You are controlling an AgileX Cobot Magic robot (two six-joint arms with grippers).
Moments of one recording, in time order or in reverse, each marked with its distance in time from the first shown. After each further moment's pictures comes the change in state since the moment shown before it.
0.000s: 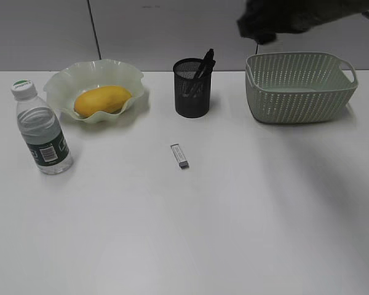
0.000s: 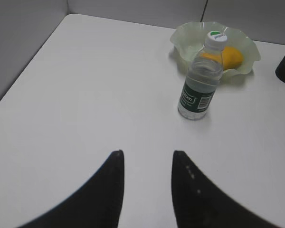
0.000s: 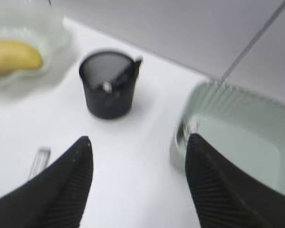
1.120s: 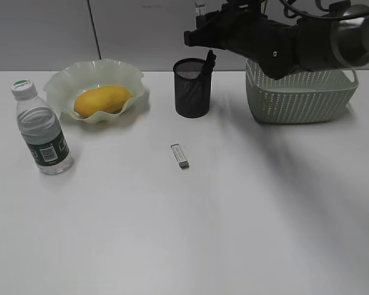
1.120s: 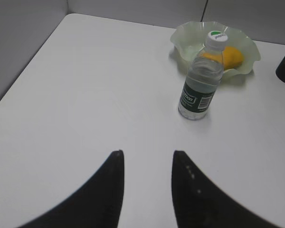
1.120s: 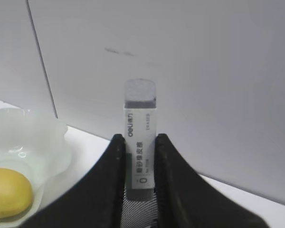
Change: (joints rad) left arm 0.000 0.000 0.000 0.000 0.000 0.000; right arm 0.014 0.477 -0.180 0.223 -0.671 -0.113
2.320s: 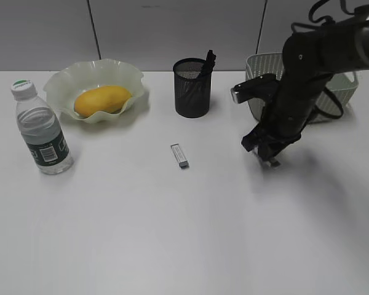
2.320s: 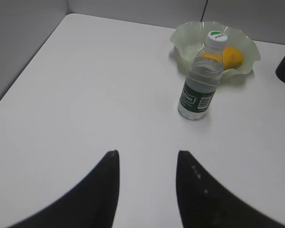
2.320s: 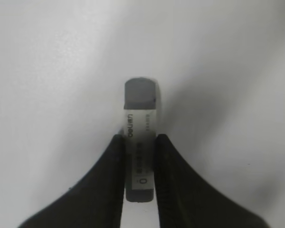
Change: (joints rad) left arm 0.000 0.000 0.000 0.000 0.000 0.000; right arm -0.090 0.000 0.044 -0.069 1.157 -0.095
